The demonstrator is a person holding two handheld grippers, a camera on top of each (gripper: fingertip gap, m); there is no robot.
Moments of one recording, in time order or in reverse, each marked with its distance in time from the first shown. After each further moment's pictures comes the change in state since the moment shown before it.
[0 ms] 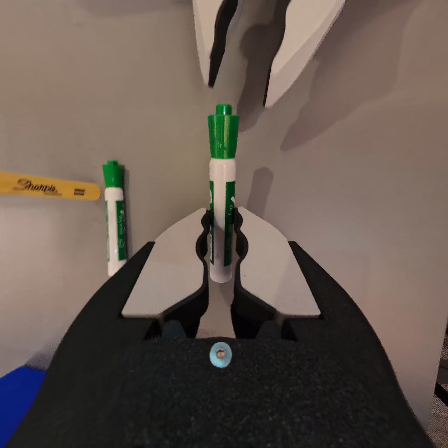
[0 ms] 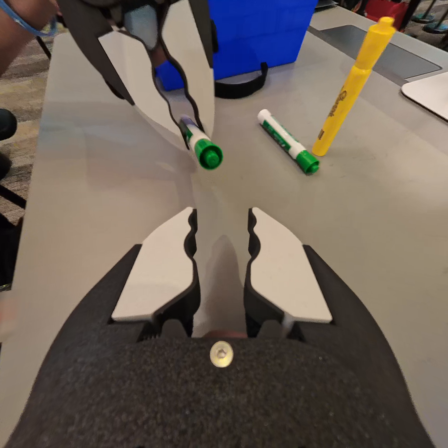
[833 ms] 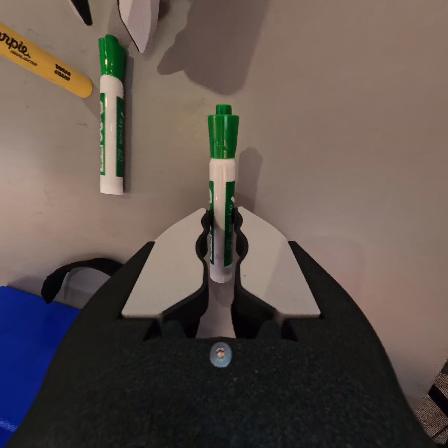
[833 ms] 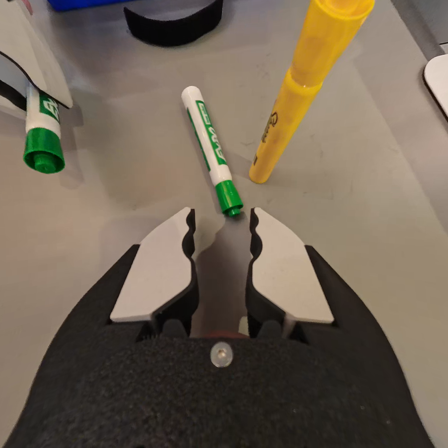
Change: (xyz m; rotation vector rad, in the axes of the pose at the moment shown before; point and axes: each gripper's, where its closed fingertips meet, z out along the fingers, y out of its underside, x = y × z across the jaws) left arm -0.008 0.069 -0.009 -0.133 -0.067 -0.108; right arm 0.096 -0.007 0.089 -0.299 -0.047 -0.108
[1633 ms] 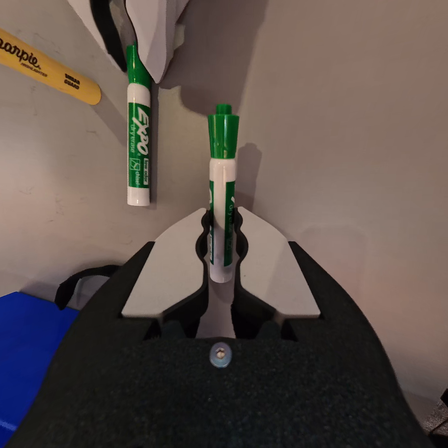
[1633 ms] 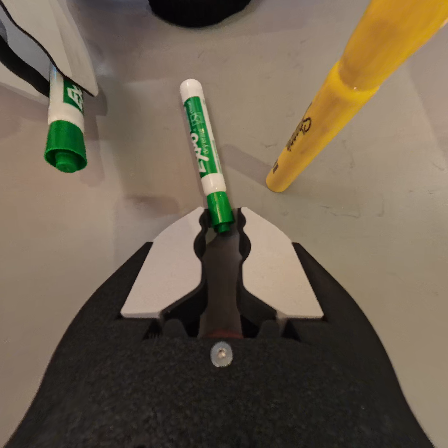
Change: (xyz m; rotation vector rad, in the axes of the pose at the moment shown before) left arm -0.011 -0.005 0.005 -0.025 -0.003 0.013; right arm -0.009 0.003 0.016 -0.042 -0.097 -0.055
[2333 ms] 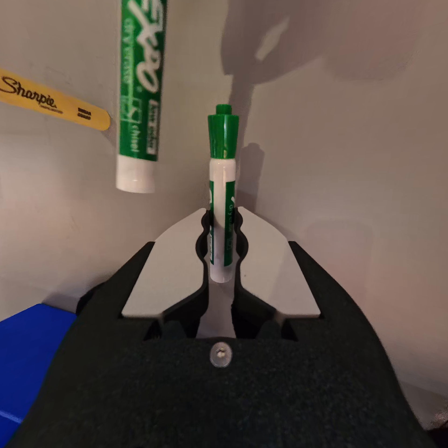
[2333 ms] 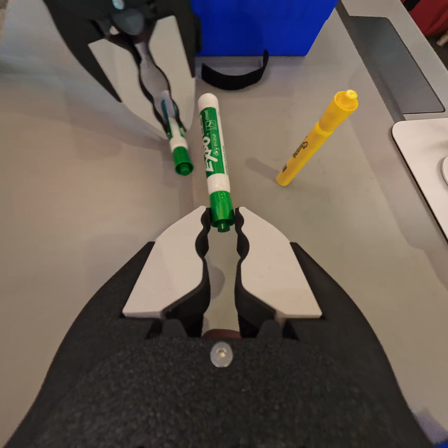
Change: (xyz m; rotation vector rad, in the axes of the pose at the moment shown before) left arm -0.005 -0.017 0.002 -0.023 0.000 0.049; right arm -0.046 -0.014 -0.091 0.131 0.084 -0.073
